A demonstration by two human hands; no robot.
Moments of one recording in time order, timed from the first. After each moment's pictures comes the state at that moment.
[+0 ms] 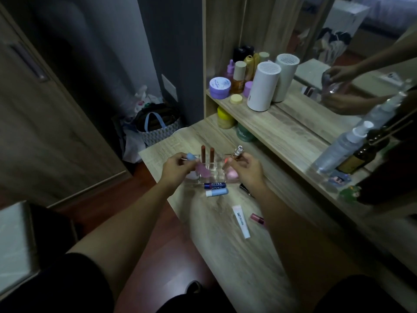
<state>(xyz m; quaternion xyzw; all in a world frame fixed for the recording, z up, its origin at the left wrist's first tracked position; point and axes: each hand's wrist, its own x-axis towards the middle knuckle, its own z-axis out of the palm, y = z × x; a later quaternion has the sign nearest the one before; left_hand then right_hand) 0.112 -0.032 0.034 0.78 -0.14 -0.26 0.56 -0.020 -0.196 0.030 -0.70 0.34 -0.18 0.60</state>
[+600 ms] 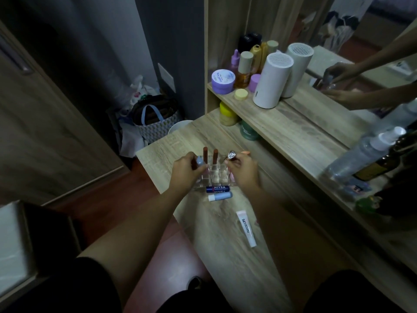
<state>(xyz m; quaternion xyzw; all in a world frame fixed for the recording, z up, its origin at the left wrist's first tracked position) 0.121 -0.059 0.014 0.87 -0.26 -0.14 0.40 0.021 -0.197 0.004 -0.78 0.38 -0.15 0.48</state>
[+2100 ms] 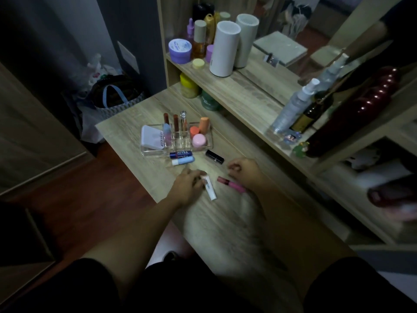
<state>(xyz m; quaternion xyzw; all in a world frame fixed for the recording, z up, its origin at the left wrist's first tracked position) -0.024 -0.047 -0.026 0.83 -0.40 -0.25 0.31 -0.142 -0.216 0.004 -0.88 0.36 0.02 0.32</state>
